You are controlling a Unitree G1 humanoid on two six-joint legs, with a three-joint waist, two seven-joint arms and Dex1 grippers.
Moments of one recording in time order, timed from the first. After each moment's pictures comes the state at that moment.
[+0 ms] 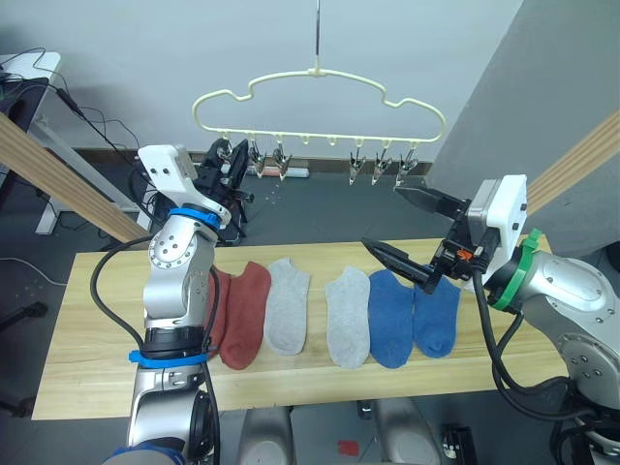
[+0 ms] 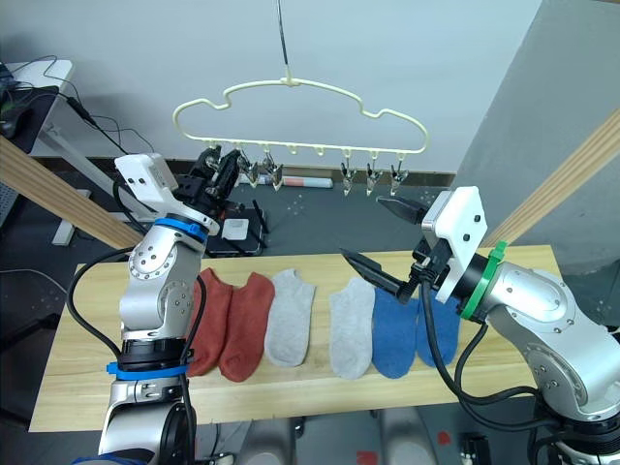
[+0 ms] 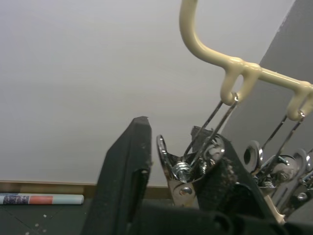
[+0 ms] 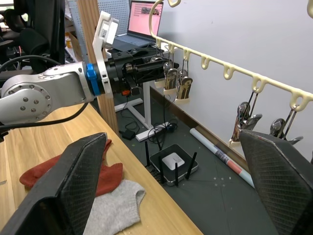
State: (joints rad) left arm -0.55 0.28 0.20 0.03 -0.31 0.12 -0.31; right arm -0.33 -0.63 -0.08 -0.77 0.70 0.69 0.50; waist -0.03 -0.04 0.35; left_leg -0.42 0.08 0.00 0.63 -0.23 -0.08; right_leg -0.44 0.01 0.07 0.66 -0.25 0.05
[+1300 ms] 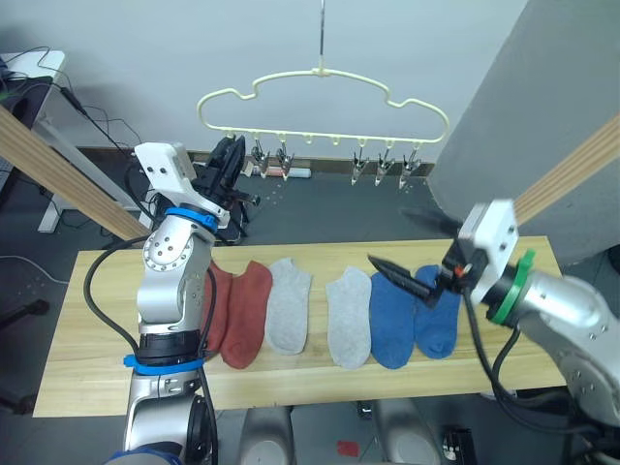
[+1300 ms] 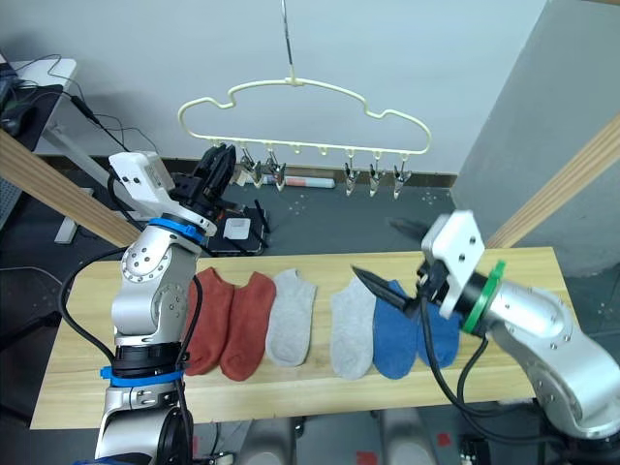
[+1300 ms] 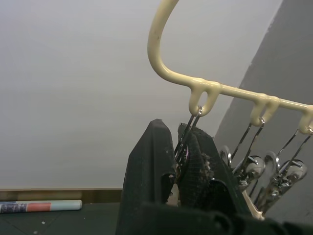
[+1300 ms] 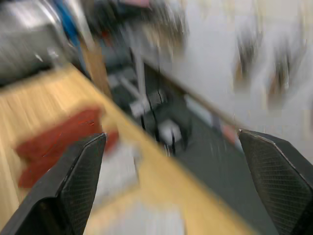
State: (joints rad) left arm -0.51 0.33 0.20 -0.07 -0.31 0.17 -0.36; right arm -0.02 -0.64 -0.05 -0.72 0.52 0.66 0.45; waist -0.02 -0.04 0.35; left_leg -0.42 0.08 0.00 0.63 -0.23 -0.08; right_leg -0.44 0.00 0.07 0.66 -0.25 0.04
